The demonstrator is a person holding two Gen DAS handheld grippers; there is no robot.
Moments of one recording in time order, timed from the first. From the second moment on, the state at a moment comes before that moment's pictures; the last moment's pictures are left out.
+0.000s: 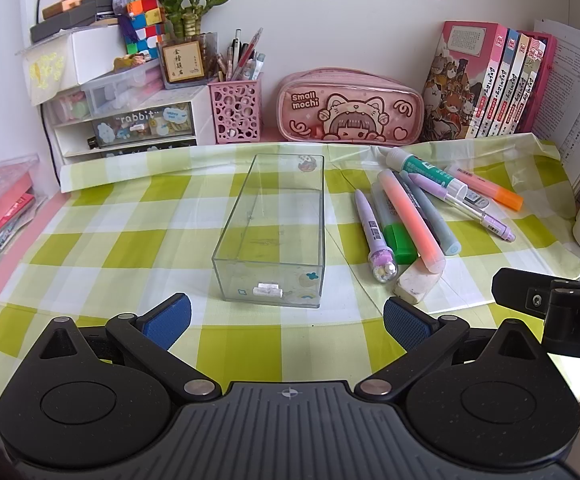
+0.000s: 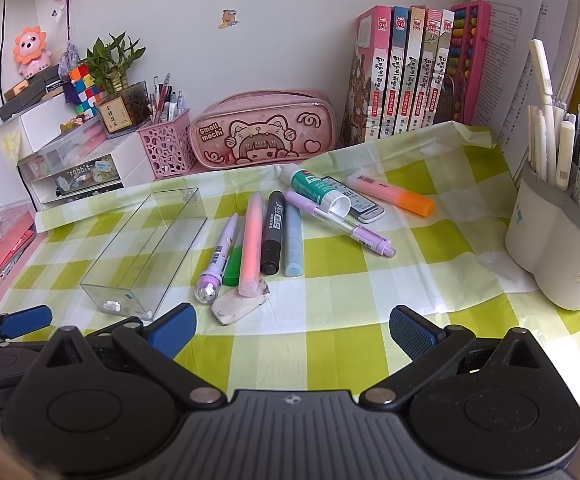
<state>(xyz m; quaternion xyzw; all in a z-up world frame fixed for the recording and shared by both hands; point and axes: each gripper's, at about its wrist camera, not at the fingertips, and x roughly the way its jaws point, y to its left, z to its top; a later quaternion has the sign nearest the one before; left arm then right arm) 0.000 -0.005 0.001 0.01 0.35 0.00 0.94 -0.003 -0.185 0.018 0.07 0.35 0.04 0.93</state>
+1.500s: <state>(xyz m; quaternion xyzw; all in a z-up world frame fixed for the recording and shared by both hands) 0.044 0.021 -0.041 0.03 0.25 -0.08 0.96 0.109 -0.184 -0.002 0.15 0.36 0.14 0.91</state>
